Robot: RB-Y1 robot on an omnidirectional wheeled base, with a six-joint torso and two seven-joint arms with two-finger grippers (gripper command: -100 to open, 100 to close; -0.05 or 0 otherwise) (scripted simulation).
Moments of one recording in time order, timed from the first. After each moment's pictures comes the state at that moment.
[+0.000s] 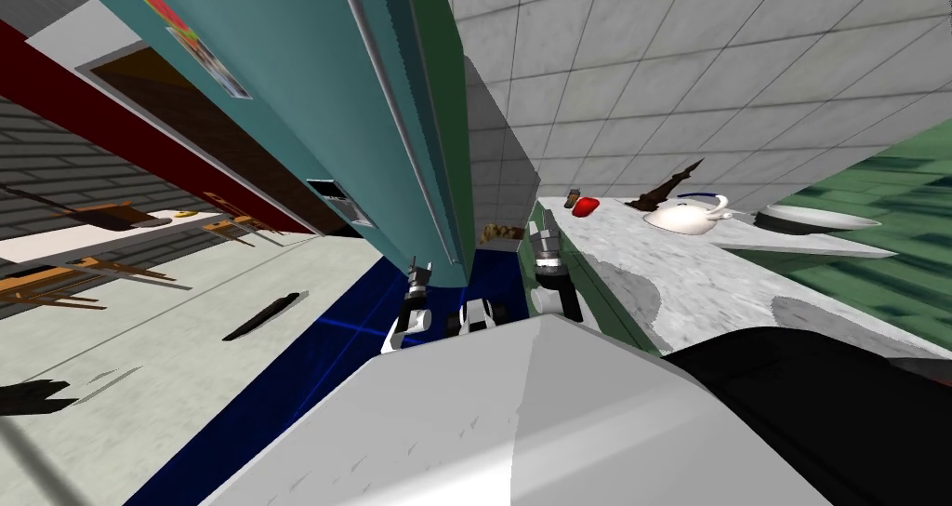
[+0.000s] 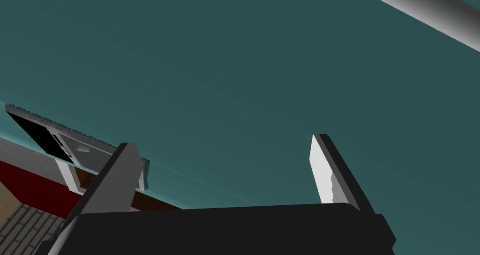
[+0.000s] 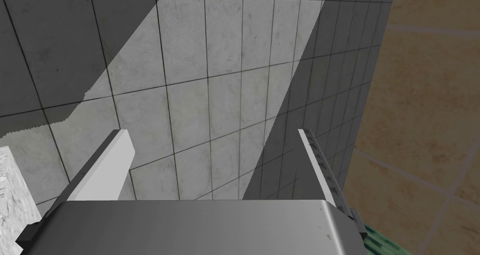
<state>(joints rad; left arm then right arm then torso) 0.26 0.13 -0.11 -1.58 0.20 -0.41 0.36 0.52 -0.02 0.02 -2.29 0.05 -0.42 0.03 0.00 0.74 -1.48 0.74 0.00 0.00</state>
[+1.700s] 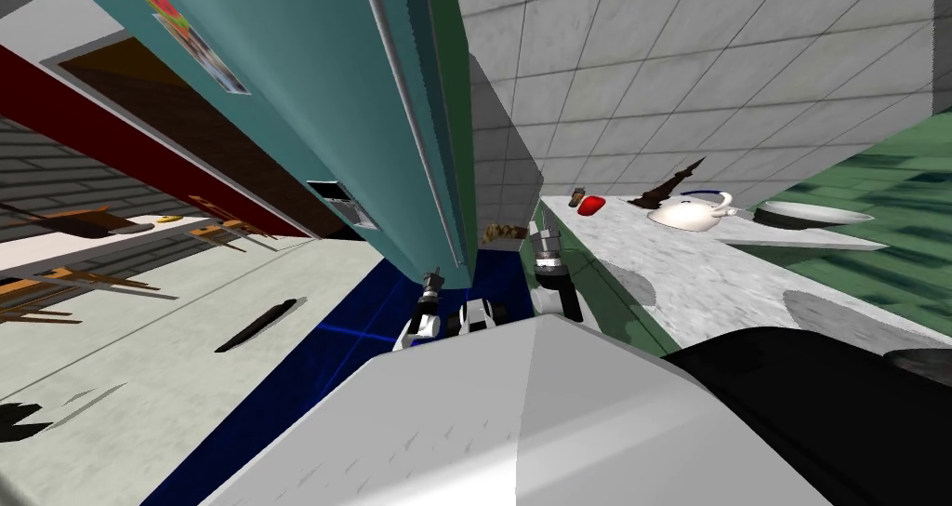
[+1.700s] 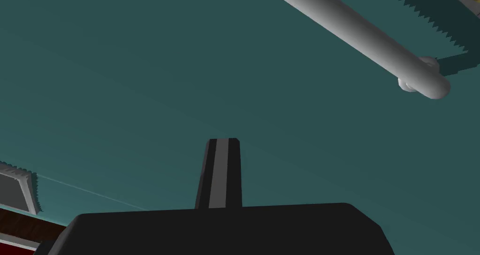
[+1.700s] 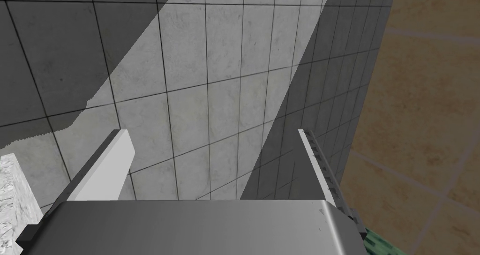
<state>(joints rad) 0.25 0.16 -0.25 -1.45 0.22 -0.40 0.47 0.52 -0.02 0.02 -2.29 0.05 -0.42 0.03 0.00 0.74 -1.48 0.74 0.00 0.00</state>
